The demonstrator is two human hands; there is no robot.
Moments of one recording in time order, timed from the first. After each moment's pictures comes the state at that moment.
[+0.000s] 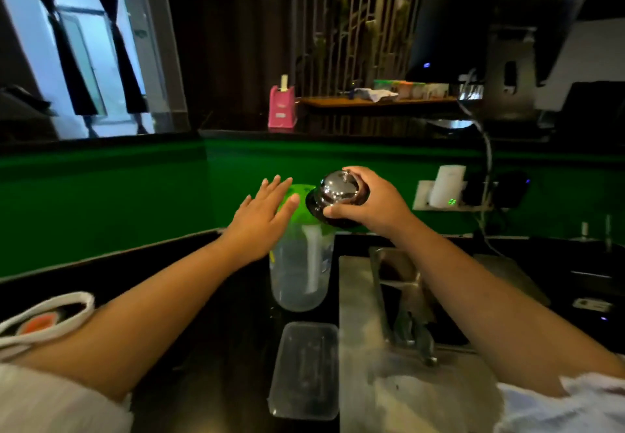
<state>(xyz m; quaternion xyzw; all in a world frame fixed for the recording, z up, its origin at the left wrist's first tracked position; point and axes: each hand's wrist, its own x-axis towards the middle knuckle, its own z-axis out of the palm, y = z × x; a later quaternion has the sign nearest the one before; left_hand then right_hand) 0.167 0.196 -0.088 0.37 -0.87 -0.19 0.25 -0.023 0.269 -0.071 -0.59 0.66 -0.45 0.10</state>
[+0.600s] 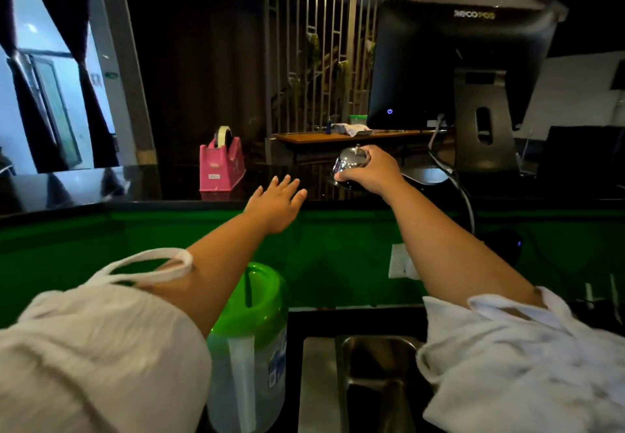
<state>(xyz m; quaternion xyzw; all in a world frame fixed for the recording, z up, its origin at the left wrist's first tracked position) -0.037 0.050 -0.017 0.40 -0.90 -0.07 0.14 -0.221 0.120 0.019 -0.48 0.75 -0.46 0.03</state>
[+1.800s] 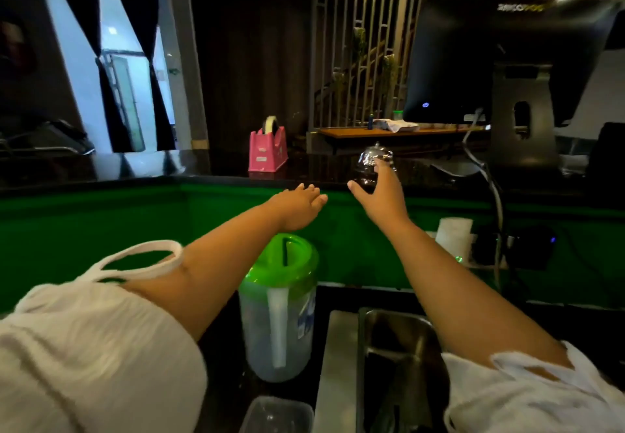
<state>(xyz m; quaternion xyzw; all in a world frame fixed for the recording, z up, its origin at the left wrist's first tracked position) 0.009 0.118 -0.011 0.41 -0.91 -0.08 0.07 -0.158 0.152 -0.036 -0.52 0.69 -0.50 -0.02</state>
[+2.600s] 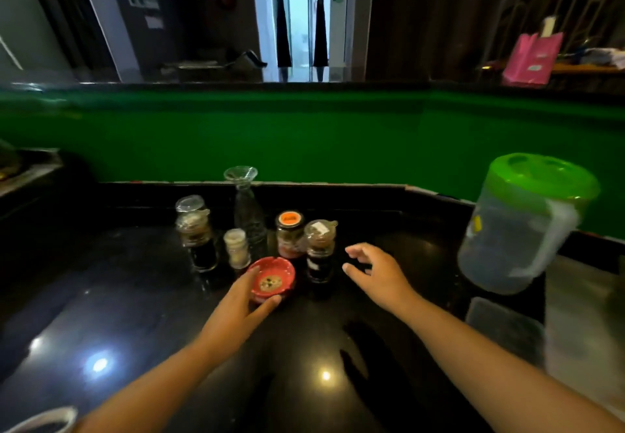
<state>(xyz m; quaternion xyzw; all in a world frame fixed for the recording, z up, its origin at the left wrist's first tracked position) 0.501 0.297 -0.249 0.65 -0.65 -0.26 0.28 0.258 0.227 -0.244 -0.71 0.55 -0.32 0.29</state>
